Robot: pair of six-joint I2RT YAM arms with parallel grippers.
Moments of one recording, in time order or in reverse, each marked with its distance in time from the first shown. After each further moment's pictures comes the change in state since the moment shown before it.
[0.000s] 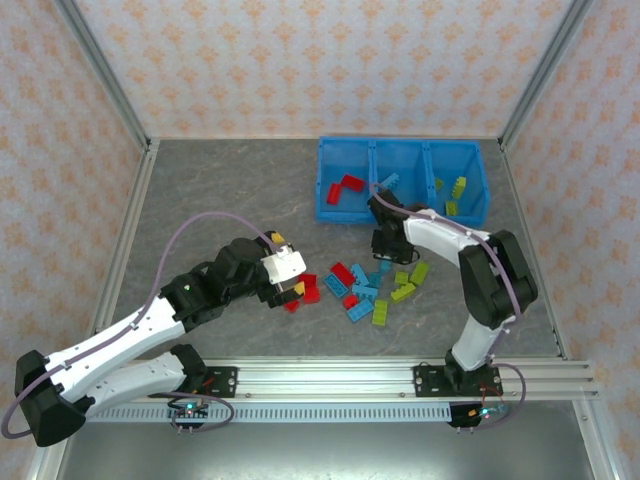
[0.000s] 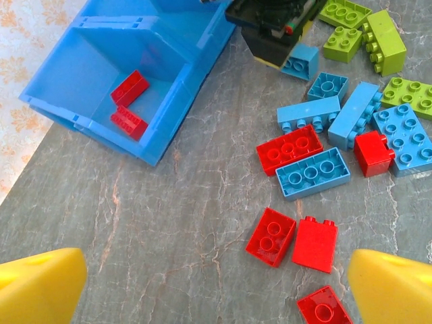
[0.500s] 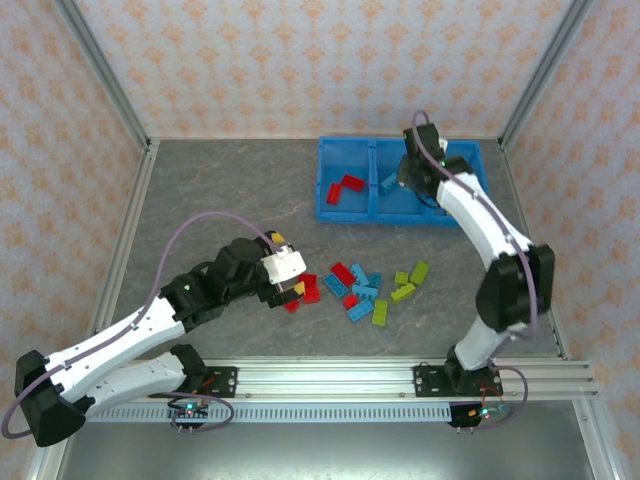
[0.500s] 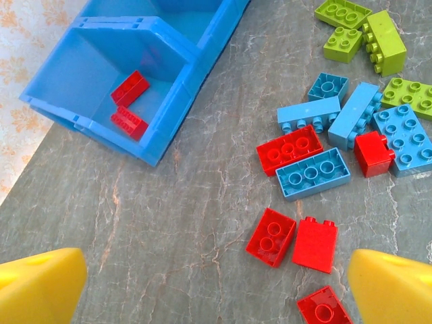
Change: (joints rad) left arm 0.000 0.000 0.000 0.000 0.000 0.000; right arm -0.188 0.040 0.474 0.014 0.152 -0.079
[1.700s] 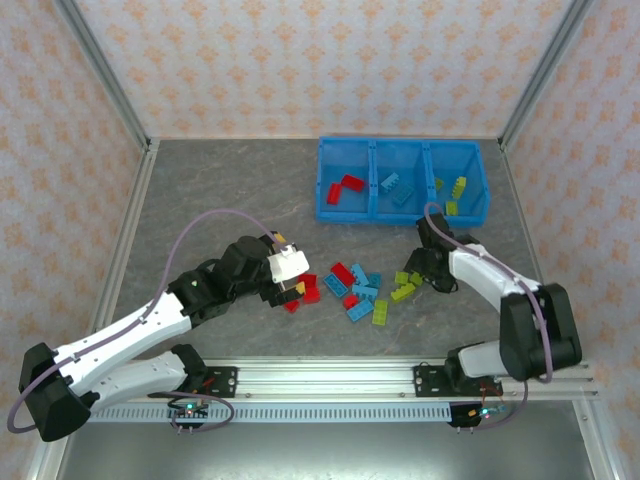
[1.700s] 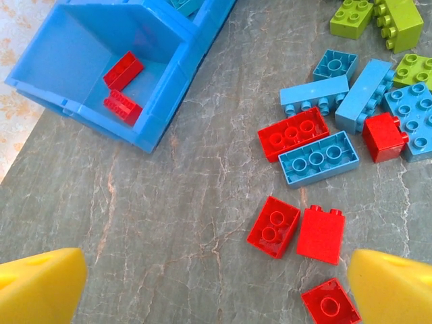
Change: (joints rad) left arm 0.013 0.051 0.000 0.002 -0.013 0.011; right arm -0.030 -0.343 -0.852 0.063 -0.121 0.163
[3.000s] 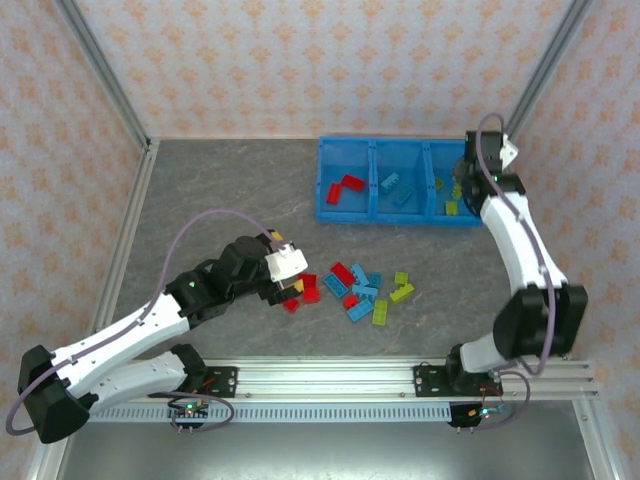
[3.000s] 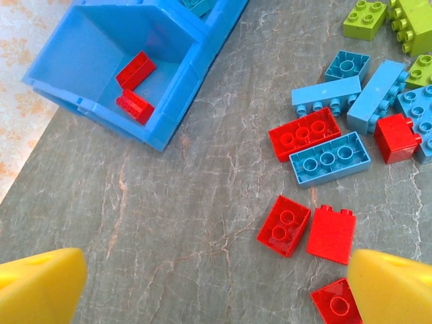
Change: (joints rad) left arm 0.001 -0.021 0.000 -0.001 -0.025 0.000; right arm -0.231 0.136 0.671 0.058 0.186 -0.058
